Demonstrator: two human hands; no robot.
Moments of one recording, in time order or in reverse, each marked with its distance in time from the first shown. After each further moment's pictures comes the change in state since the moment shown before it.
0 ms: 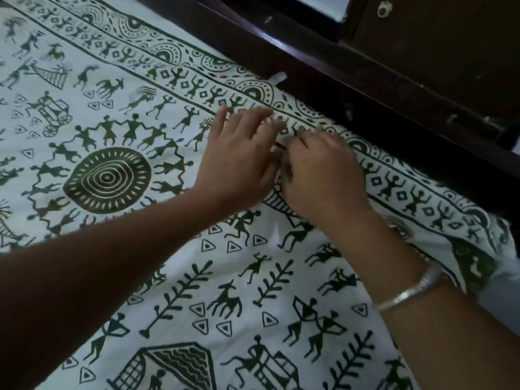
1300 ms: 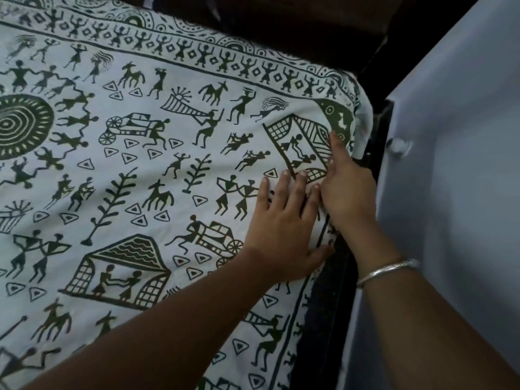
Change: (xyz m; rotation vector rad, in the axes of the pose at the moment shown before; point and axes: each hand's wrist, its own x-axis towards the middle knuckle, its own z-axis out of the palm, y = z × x) left_hand -0.181 0.211 0.047 0.027 -0.435 0.354; right_hand -0.243 0.053 -0.002 0.310 0.031 0.865
